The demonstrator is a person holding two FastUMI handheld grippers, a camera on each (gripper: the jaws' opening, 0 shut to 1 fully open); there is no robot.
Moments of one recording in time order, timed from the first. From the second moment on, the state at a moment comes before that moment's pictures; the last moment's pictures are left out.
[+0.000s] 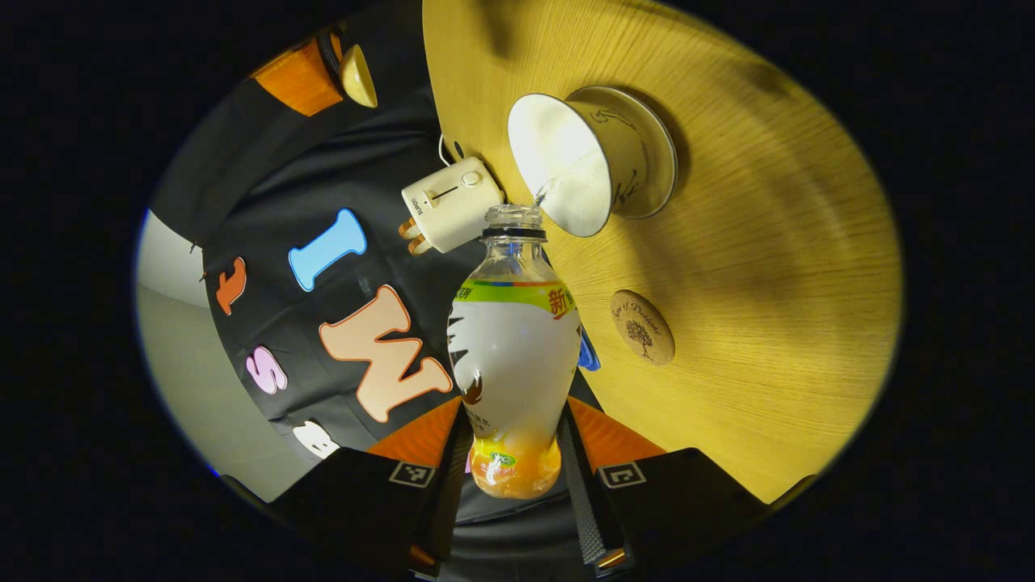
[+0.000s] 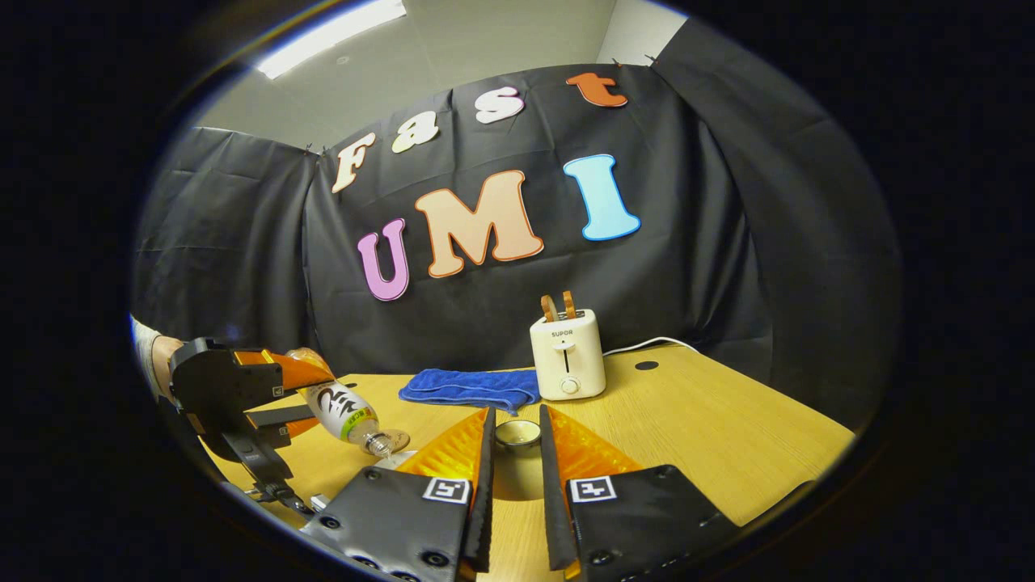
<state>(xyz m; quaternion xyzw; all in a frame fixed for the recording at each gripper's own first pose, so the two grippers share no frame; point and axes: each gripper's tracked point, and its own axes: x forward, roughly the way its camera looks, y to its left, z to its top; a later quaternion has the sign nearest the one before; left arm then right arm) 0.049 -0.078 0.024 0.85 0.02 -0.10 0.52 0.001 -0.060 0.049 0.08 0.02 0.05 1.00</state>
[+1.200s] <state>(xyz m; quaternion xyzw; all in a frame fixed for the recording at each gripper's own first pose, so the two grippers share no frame) 0.047 -0.071 0.014 0.86 0.05 -0.13 0.50 0.002 -0.054 0.046 0.08 0.03 0.06 1.00</state>
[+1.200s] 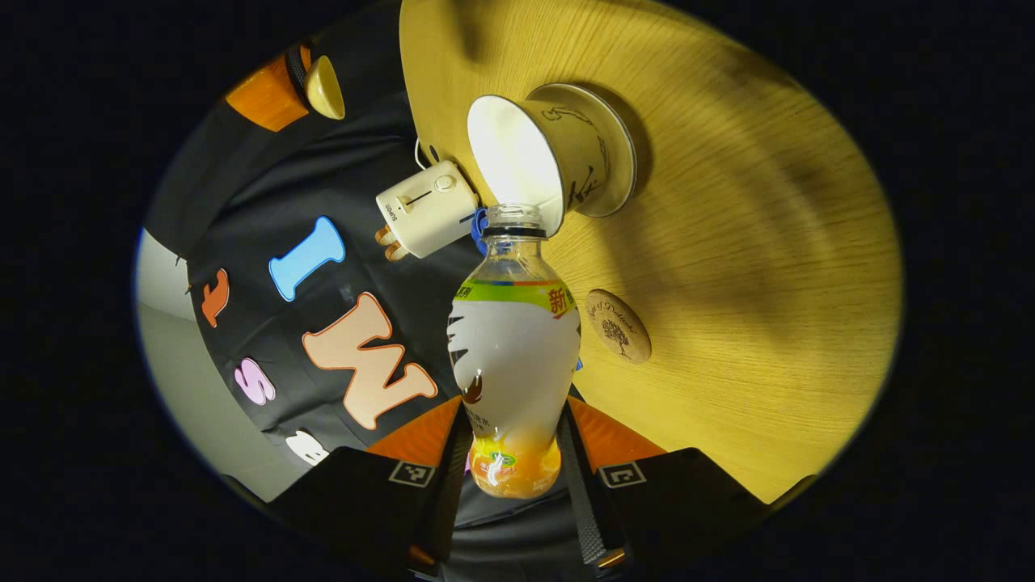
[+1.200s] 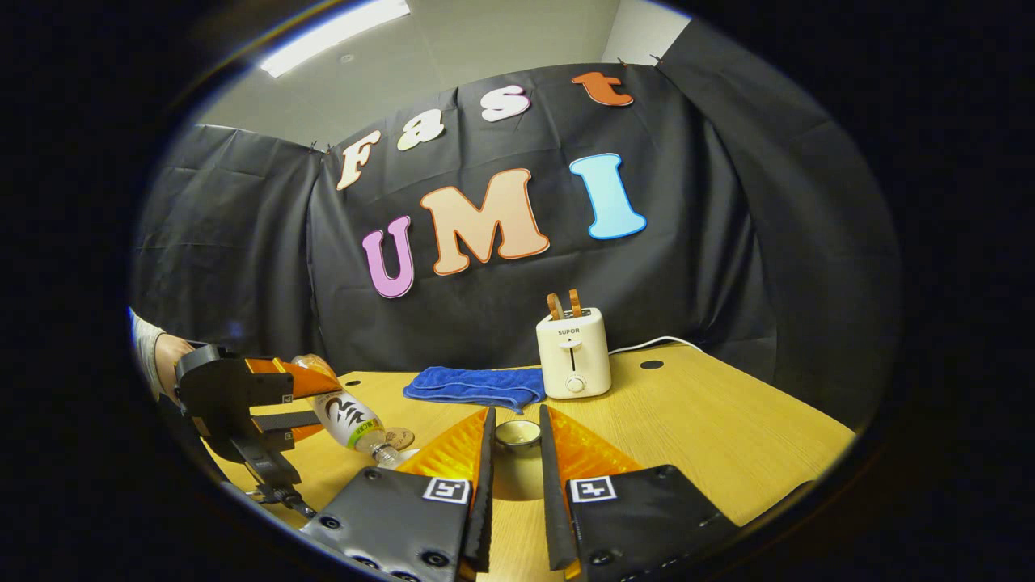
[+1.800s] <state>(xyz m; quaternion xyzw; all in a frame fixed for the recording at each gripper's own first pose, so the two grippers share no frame) 0.043 -0.061 0.014 0.86 0.06 -0.12 0.50 0.001 -0.052 0.046 0.08 0.03 0.06 1.00</state>
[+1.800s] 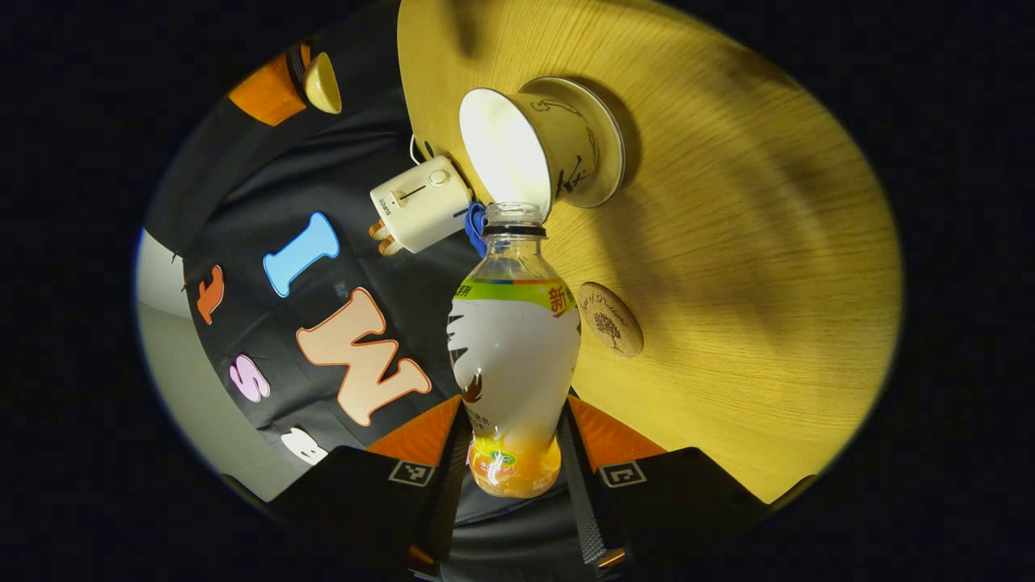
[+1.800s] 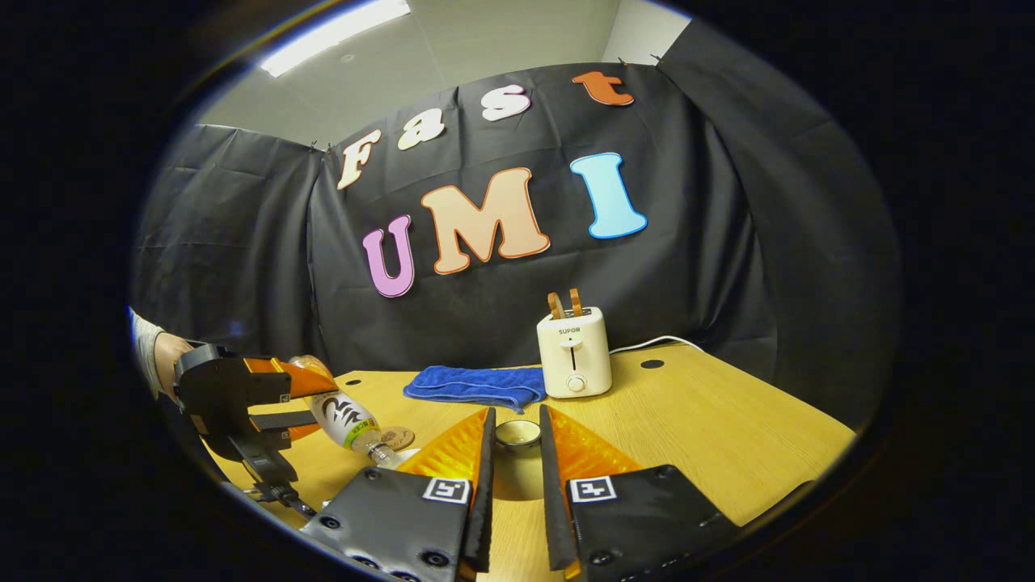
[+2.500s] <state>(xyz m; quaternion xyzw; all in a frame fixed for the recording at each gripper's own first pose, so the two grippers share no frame) 0.038 -0.053 -0.018 0.78 0.12 -0.17 0.59 0.002 -0.050 0.044 0.08 0.03 0.06 0.99</state>
